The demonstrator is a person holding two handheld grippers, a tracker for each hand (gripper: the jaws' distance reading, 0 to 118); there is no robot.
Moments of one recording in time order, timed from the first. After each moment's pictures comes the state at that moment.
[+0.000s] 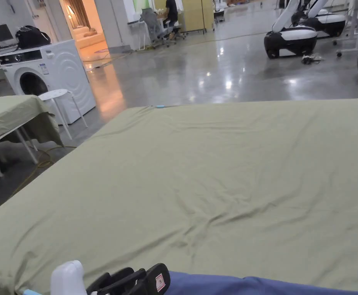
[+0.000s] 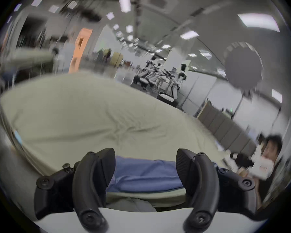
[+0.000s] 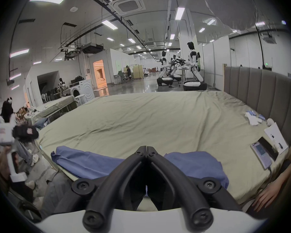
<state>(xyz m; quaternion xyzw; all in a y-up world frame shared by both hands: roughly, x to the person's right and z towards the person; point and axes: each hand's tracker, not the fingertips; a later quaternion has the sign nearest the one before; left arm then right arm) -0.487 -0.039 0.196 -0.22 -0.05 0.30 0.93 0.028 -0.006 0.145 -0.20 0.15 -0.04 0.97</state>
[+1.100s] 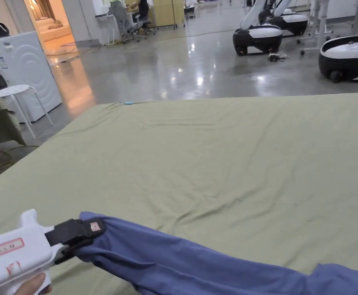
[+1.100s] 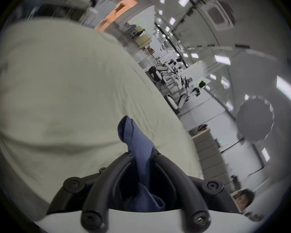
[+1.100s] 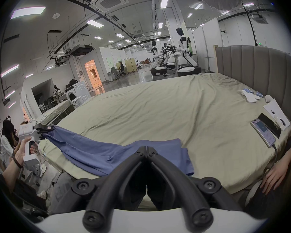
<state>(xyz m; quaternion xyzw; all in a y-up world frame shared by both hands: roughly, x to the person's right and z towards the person) -0.569 -0.029 0.079 -0.25 -0.03 0.41 0.88 0.045 -0.018 0.148 -0.25 0.12 -0.09 0.96</state>
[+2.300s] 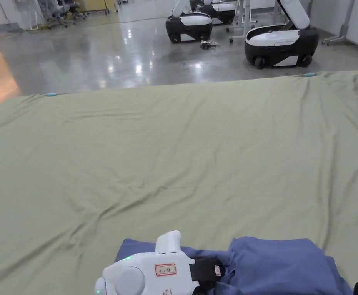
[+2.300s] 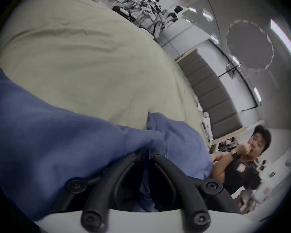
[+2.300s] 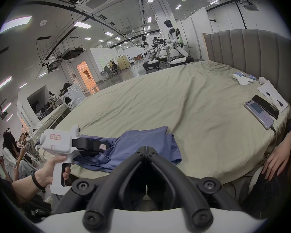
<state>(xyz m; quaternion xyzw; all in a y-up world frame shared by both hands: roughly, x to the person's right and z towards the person) -0.251 -0.145 -0.006 -0.45 -0.24 0.28 0.81 0.077 -0.032 0.159 -0.28 0.10 -0.13 0.95</state>
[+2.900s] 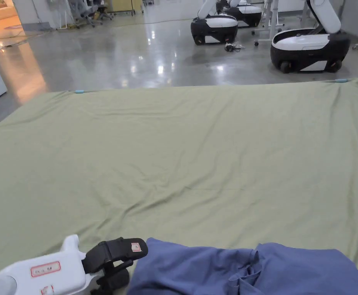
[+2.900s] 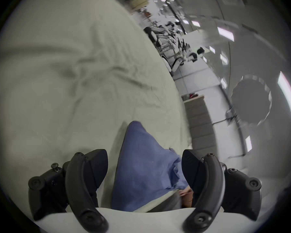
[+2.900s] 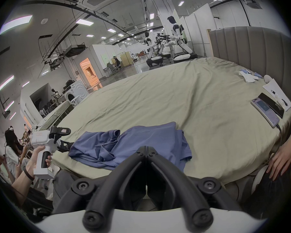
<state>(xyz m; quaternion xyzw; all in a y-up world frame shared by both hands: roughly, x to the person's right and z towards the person) -0.456 -0.143 0.035 -0.38 -0.16 0.52 0.75 0.059 -0.035 0.153 -0.29 0.12 -0.13 0.94</state>
